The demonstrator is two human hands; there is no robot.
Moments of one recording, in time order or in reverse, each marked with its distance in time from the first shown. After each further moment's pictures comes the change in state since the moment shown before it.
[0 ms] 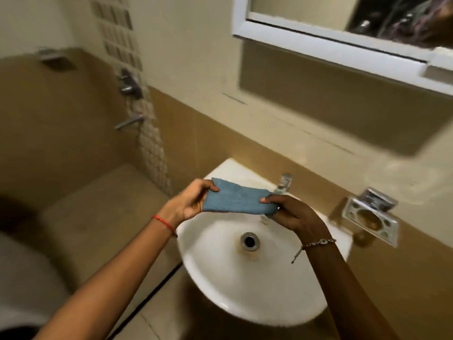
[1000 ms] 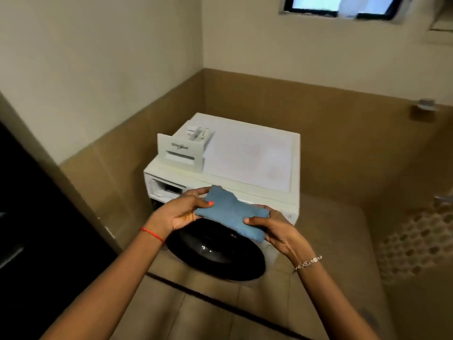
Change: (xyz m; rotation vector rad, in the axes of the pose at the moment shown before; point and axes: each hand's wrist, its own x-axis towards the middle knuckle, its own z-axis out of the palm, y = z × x) left_hand -0.565 -0.154 -0.451 -0.454 0.850 0.618; right_hand -0.067 0.491 0.516 -0.962 -0.973 0.311
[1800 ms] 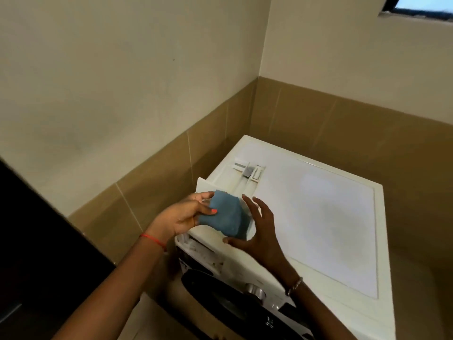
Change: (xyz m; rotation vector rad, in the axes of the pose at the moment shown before) left_hand 0.131 0.140 -0.172 0.002 0.147 0.011; right_hand 0.254 -0.071 0.128 -0.965 0.013 -0.690
